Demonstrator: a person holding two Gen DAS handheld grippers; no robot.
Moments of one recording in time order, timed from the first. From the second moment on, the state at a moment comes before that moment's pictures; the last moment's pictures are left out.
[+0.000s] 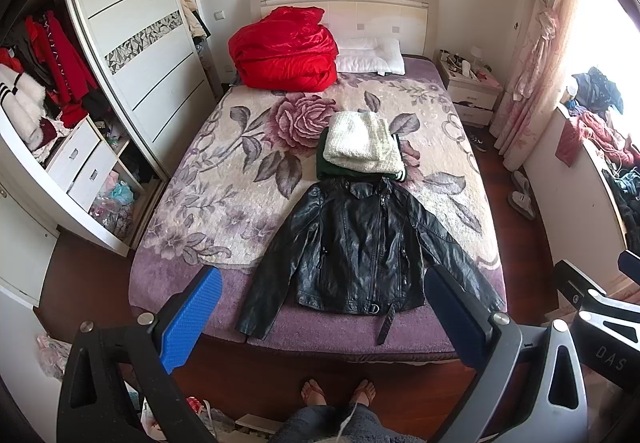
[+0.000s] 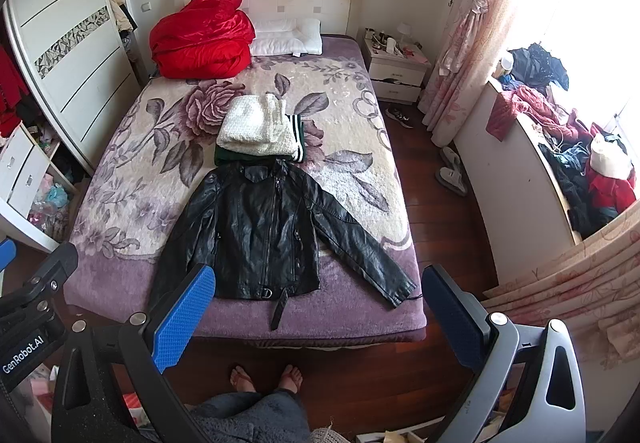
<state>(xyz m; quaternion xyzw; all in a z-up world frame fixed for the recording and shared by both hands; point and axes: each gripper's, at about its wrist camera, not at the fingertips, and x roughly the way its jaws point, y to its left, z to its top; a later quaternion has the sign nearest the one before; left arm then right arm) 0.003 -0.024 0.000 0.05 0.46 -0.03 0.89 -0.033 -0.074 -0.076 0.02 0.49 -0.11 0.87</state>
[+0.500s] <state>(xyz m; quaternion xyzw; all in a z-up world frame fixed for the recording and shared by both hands) 0.002 -0.024 -0.001 0.04 0.46 -0.03 0.89 -0.030 -0.072 -0.073 0.02 0.49 -0.11 0.87</state>
